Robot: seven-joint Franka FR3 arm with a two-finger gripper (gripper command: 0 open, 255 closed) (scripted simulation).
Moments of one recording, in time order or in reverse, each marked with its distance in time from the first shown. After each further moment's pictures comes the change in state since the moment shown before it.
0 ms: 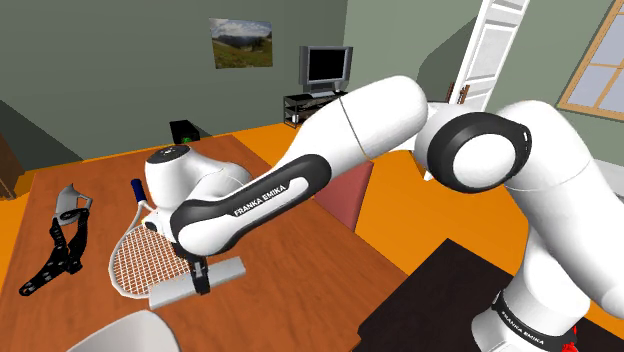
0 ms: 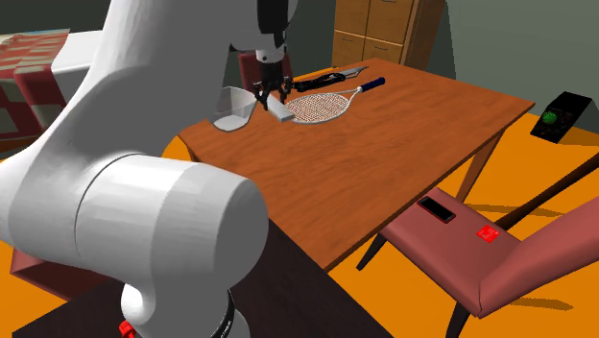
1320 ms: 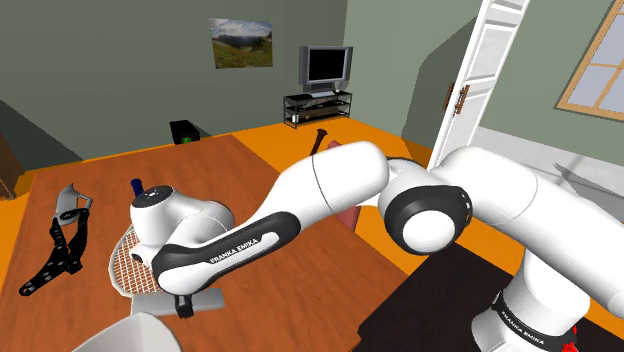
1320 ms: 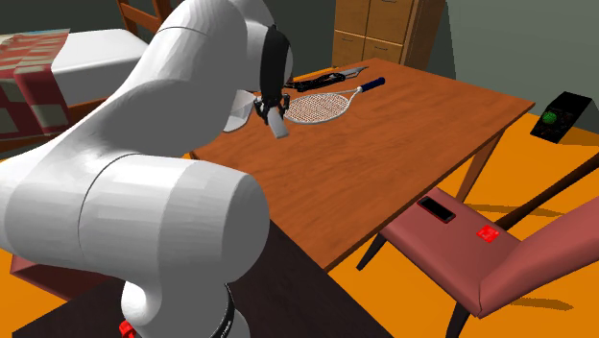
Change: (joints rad) arm 0.063 0.346 -0.021 0.404 -0.014 -0.041 0.003
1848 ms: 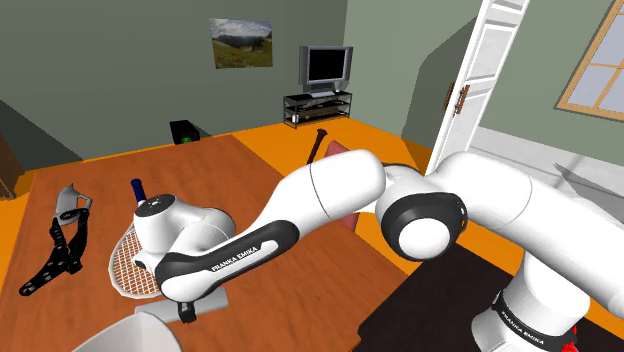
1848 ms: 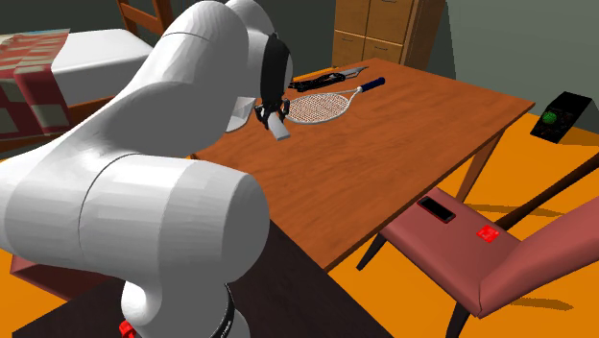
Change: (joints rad) arm 0.002 0.041 -0.002 0.024 -0.001 0.008 -0.003
